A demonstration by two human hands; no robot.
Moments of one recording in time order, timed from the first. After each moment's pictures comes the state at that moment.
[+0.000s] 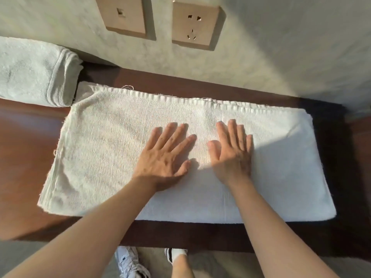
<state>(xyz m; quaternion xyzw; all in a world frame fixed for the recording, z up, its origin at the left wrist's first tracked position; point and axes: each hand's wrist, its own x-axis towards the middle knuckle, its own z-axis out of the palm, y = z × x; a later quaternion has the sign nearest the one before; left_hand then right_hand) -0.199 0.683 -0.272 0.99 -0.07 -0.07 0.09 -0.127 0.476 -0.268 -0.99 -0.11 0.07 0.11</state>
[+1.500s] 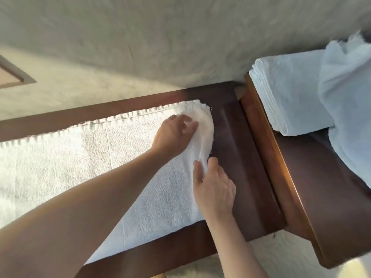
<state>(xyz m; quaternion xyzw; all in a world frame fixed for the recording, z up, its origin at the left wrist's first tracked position) -0.008 0.379 -0.230 0.93 -0.02 -0.12 0.36 -0.135 0.266 -0.219 -0.98 0.16 0.02 0.16</state>
